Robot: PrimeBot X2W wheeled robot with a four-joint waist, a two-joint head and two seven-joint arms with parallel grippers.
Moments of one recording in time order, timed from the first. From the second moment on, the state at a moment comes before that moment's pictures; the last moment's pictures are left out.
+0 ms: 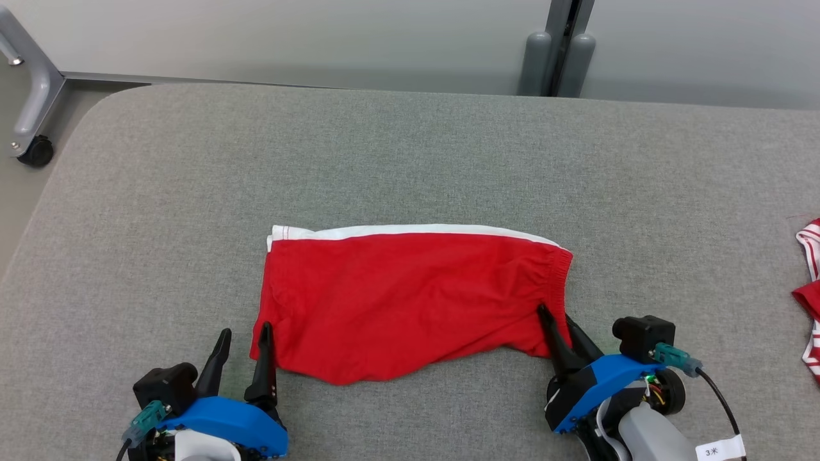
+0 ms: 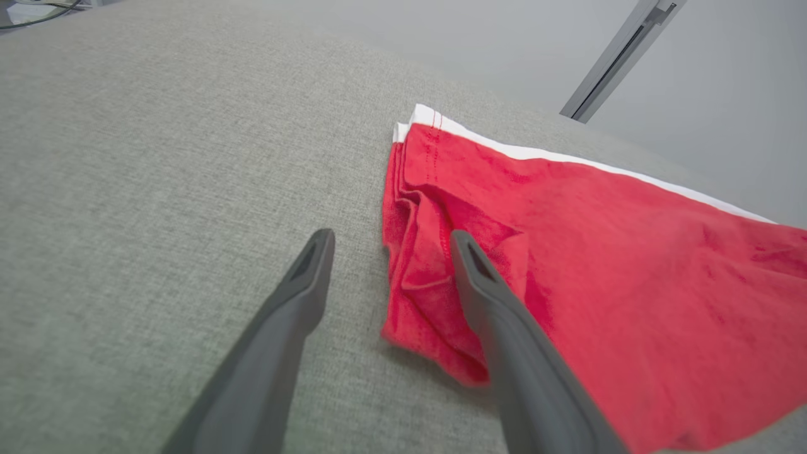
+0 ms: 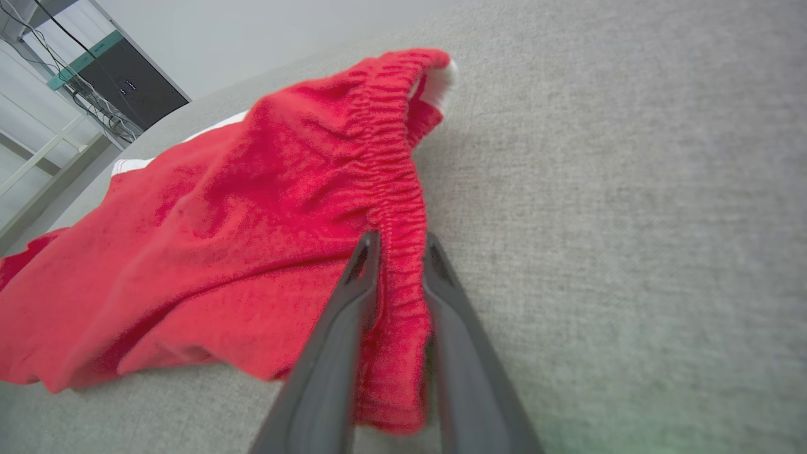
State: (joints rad) left arm -0.18 0.13 -0.21 0.58 -0.53 -0.13 -0.26; right arm -0.38 -0.04 0.28 0.81 0.49 0.13 -0.27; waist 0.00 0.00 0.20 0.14
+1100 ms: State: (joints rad) left arm -0.13 0.10 -0.21 0.59 -0.51 -0.13 -0.26; right arm -0.27 -0.05 0.09 0.54 0.20 0.13 -0.26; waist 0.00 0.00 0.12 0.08
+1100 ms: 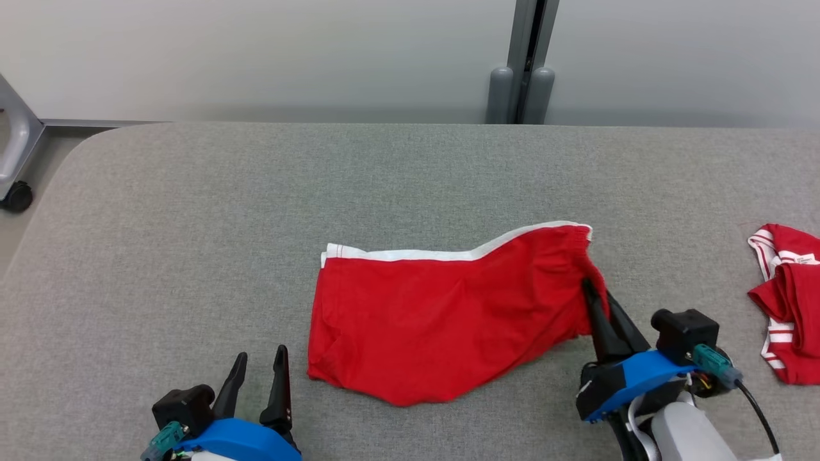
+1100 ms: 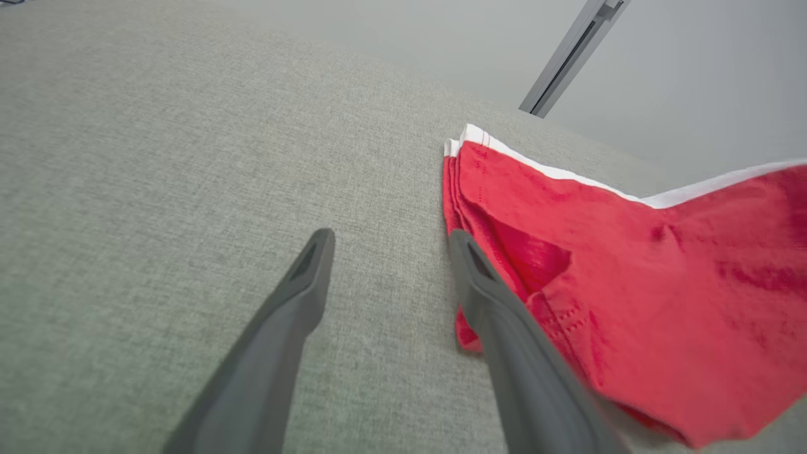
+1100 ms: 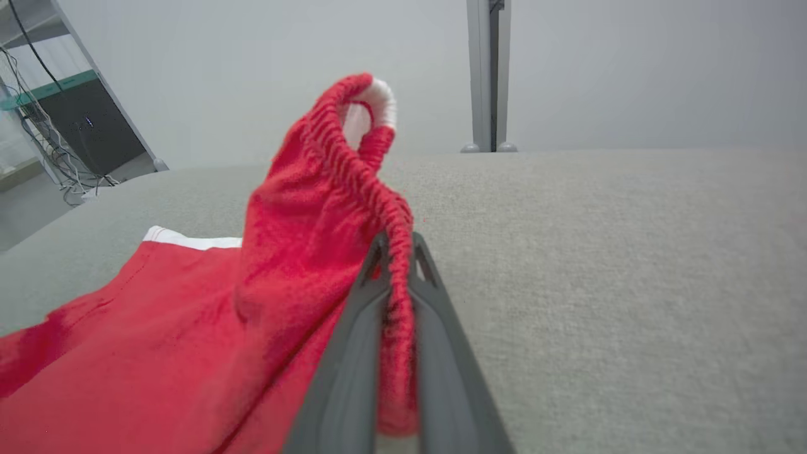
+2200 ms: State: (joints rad) left arm -0.14 0.10 -0.28 0.62 -0.55 -0.13 -0.26; right arm -0.49 -0.05 0.50 0.68 0.46 0.13 -0.26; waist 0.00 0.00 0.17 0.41
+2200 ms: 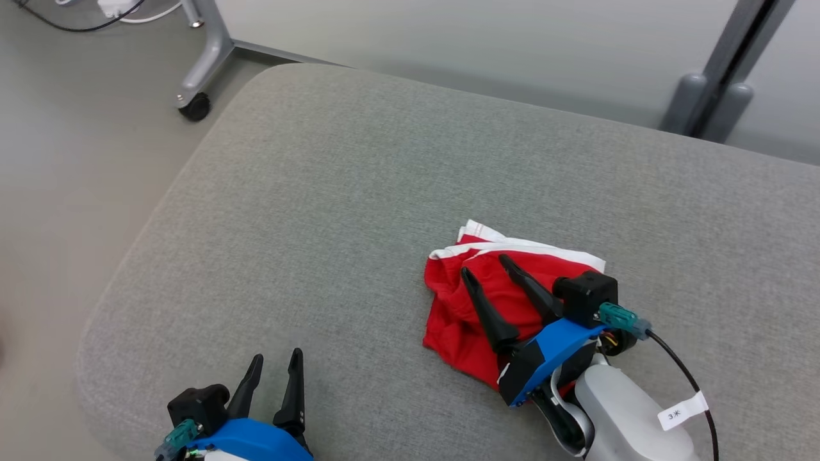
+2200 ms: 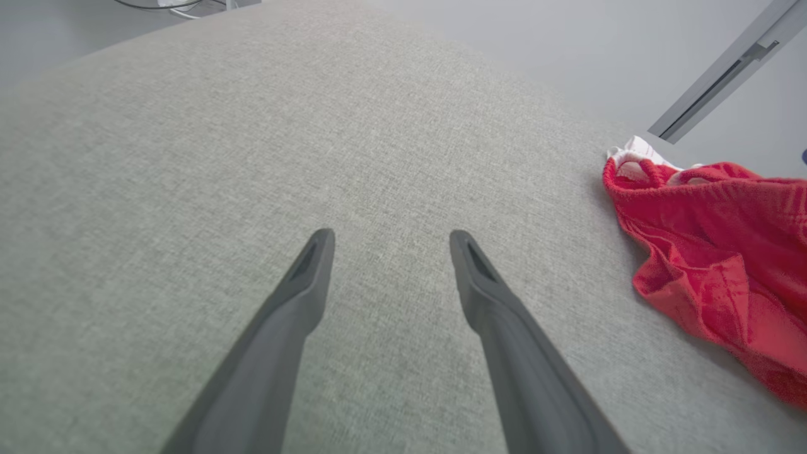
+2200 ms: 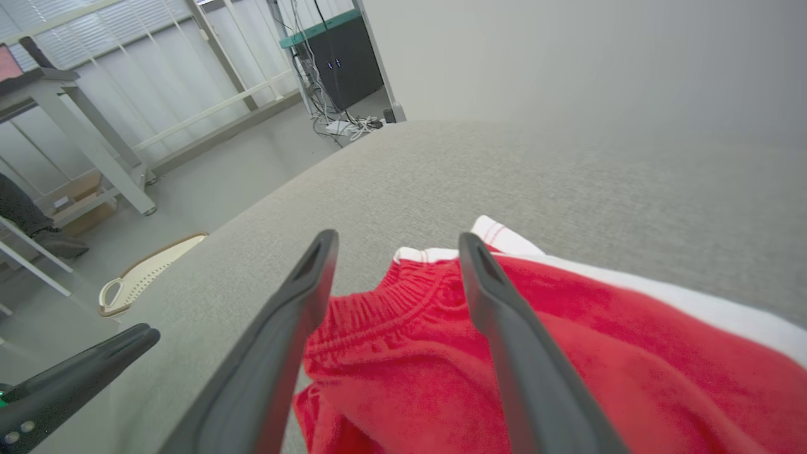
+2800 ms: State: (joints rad) left arm -0.13 0.10 -0.17 0.51 -0.38 -0.13 -0.26; right arm -0.27 -0.05 0.14 0.52 0.22 0.13 -0.26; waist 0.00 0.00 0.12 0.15
